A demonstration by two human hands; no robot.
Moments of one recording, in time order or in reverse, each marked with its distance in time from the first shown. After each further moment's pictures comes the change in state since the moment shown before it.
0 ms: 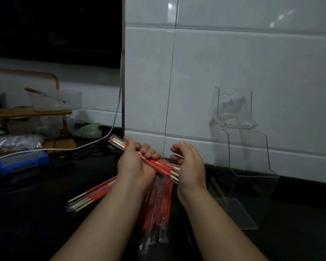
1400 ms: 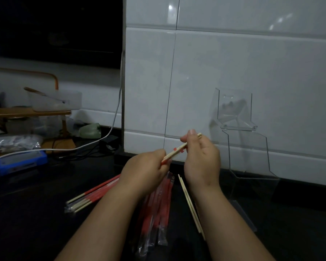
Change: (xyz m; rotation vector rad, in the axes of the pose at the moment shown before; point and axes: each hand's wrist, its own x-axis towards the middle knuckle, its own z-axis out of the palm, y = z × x) left_hand -0.022 0.009 -0.007 2.165 -0.389 0.545; right_hand 0.001 -0.028 -0.015 -0.334 0.044 -0.390
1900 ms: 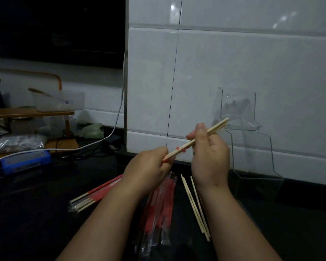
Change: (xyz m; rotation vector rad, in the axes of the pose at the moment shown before) left_hand 0.001 -0.008 0.003 -0.106 0.047 0.032; right_hand -0.001 -0.009 -0.004 0.042 0.050 -0.065
